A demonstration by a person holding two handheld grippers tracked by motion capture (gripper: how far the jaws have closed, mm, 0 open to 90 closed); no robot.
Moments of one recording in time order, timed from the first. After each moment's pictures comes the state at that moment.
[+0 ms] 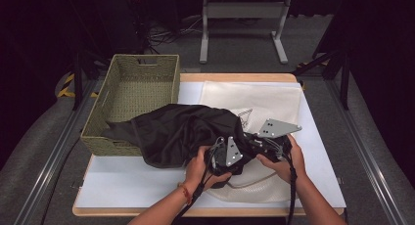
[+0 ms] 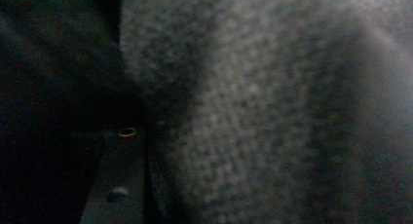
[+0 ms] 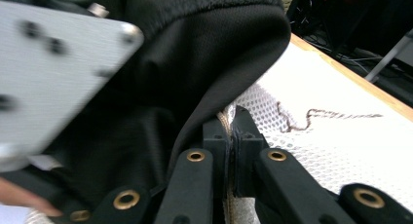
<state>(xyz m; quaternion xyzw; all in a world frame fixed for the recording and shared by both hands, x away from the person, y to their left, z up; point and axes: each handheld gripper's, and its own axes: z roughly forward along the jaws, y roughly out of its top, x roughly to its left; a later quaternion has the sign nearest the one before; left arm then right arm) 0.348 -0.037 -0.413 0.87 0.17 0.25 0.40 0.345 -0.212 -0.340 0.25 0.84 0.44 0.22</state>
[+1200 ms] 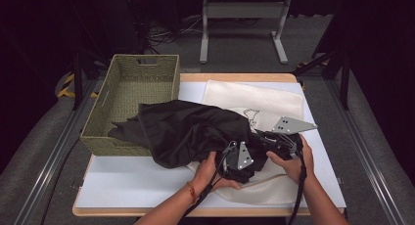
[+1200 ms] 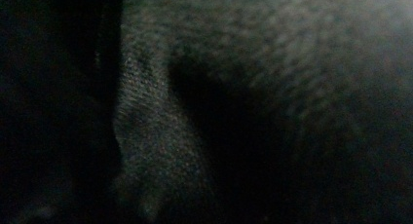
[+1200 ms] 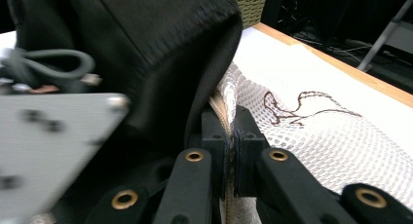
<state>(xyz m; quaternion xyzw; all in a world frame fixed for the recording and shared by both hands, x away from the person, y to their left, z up) 0.338 -0.059 -0.423 0.89 0.13 0.19 0.41 0.350 -0.242 -0.343 0.29 0.81 0.46 0.22</state>
